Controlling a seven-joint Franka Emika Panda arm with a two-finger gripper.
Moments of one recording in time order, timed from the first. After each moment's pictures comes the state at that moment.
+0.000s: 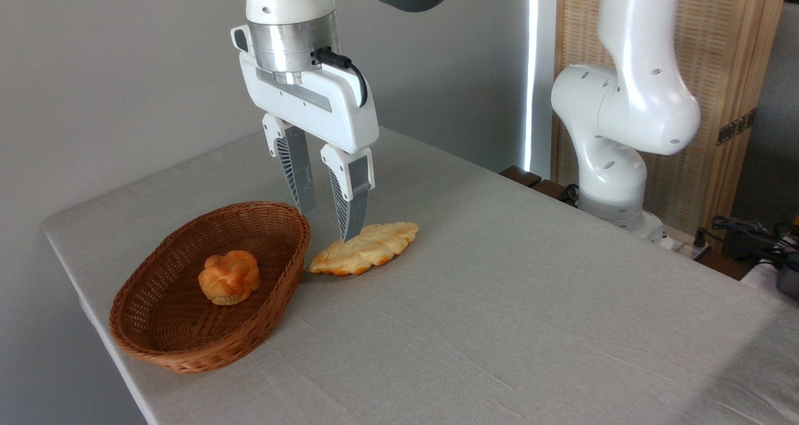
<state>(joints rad) -0.08 -0.10 0.00 -1.85 -0.04 1.79 0.66</state>
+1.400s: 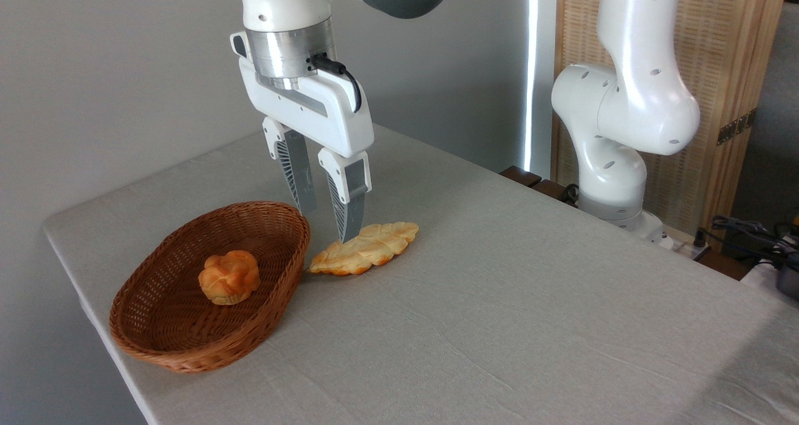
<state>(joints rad) -0.09 -0.09 -0.01 -1.86 -0.04 1.79 0.66</state>
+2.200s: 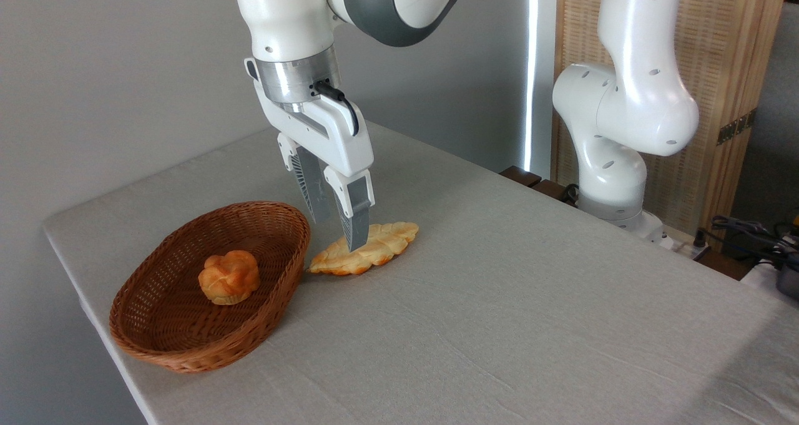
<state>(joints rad) -0.13 -0.11 -0.01 -1.96 -0.04 1.84 0.70</state>
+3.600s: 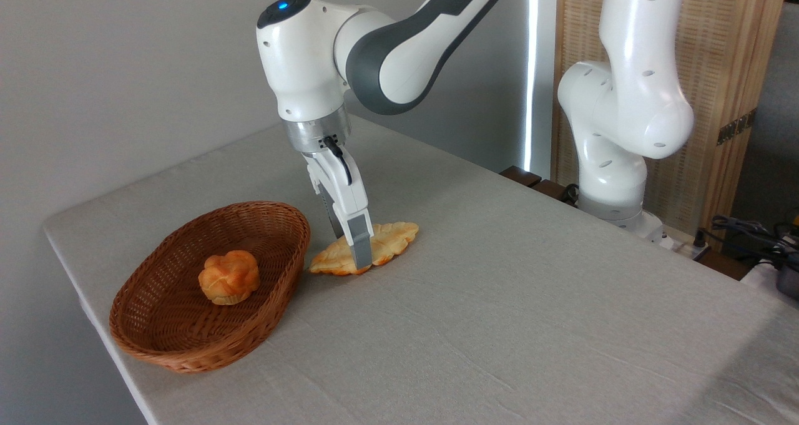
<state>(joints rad) -0.29 -0.11 -0.01 -2.22 -0.06 2.05 0.76</state>
